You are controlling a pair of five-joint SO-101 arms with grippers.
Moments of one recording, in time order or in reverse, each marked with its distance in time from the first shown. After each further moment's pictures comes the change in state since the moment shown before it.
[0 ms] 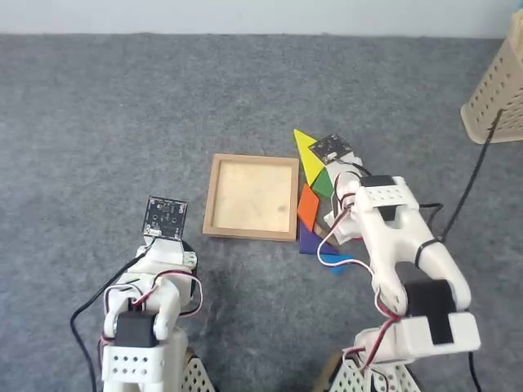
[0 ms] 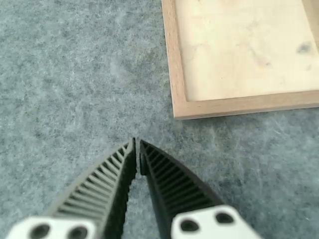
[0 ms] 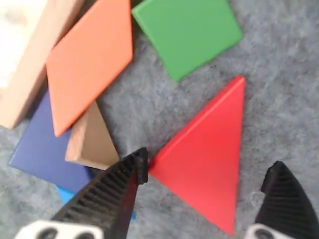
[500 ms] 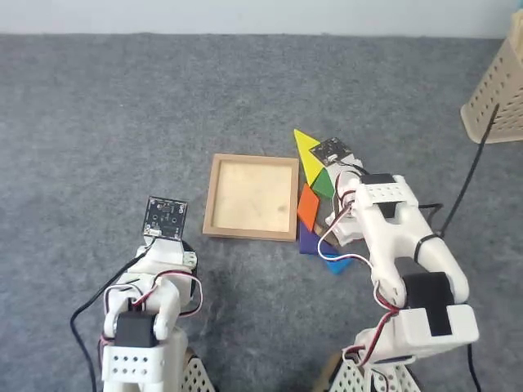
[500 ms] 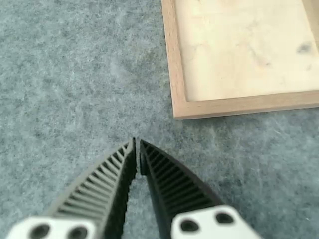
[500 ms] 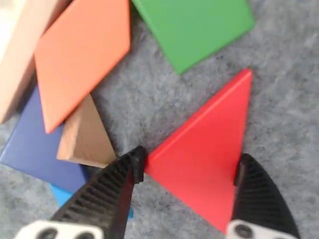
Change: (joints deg) left arm 0.0 0.0 0.0 0.0 0.0; right arm 0.4 1.8 -1.5 1.2 1.1
